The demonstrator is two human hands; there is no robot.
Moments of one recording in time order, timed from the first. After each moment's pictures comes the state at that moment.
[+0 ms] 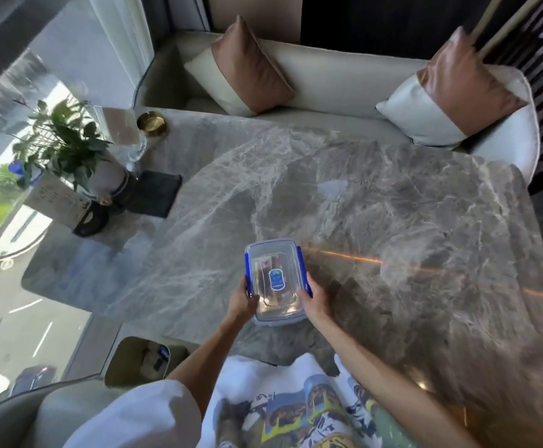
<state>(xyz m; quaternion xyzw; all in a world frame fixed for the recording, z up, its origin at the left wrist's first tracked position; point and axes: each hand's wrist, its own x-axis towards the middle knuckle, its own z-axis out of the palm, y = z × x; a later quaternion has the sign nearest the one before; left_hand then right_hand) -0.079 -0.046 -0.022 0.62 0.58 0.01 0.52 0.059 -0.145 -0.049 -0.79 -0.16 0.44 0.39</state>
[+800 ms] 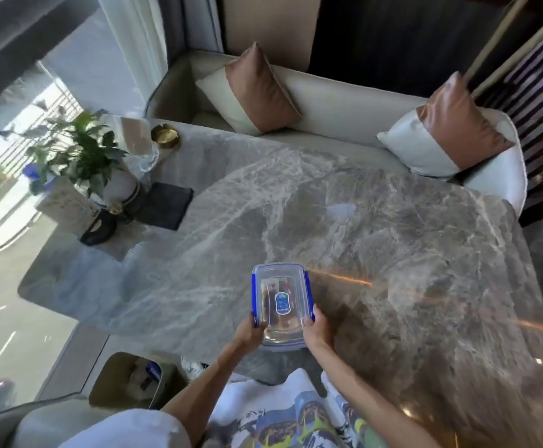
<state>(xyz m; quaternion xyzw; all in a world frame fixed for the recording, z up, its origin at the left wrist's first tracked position) -0.118 -0.035 -0.047 0.60 0.53 -0.05 0.59 0.015 -0.126 -0.050 -0.86 -0.11 0.40 0.29</state>
